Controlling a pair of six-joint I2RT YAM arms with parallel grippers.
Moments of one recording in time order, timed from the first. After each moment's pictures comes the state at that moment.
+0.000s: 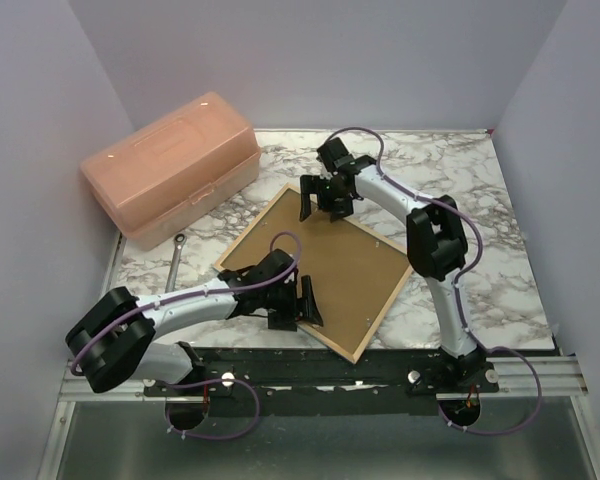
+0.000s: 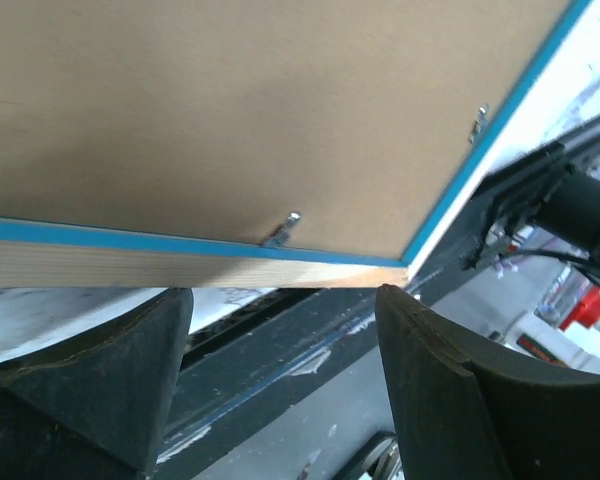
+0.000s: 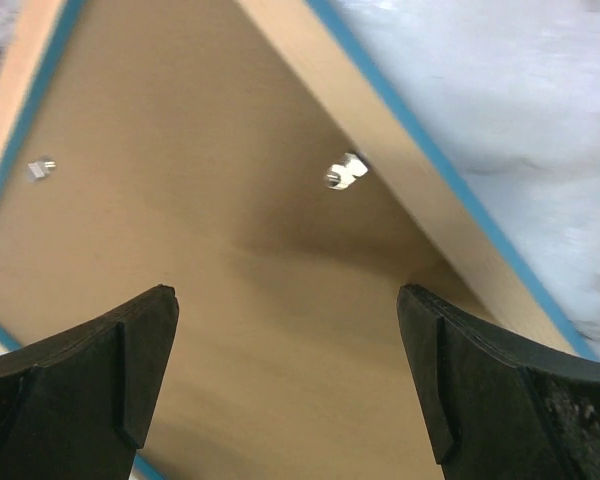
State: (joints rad) left arm -0.86 1.31 0.60 -0.27 0.31 -1.02; right arm 0.53 2.27 1.91 -0.71 -0.23 0.43
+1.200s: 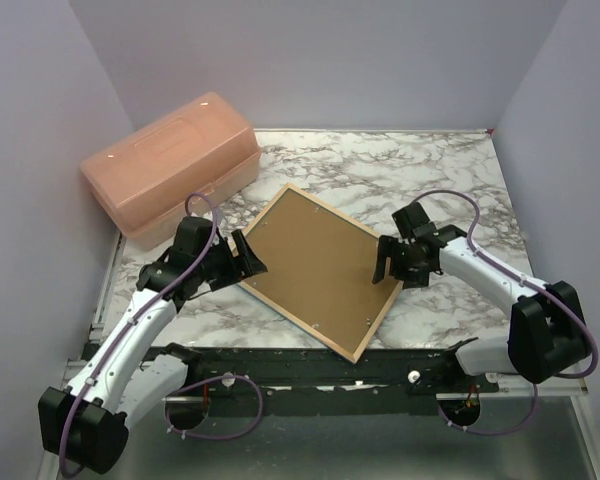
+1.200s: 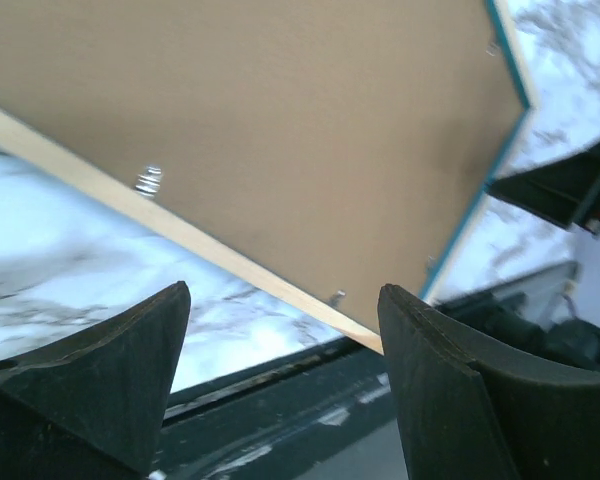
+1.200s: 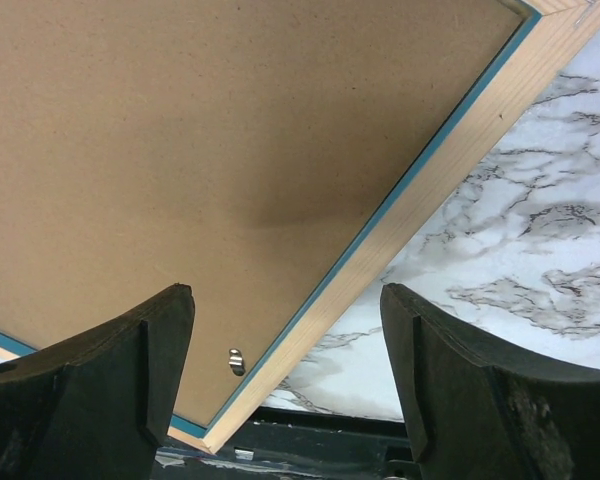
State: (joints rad) left arm -0.35 0.86 0.67 -0.56 0.34 -0.74; right arm 0.41 1.35 0.84 -0.71 -0.02 0.56
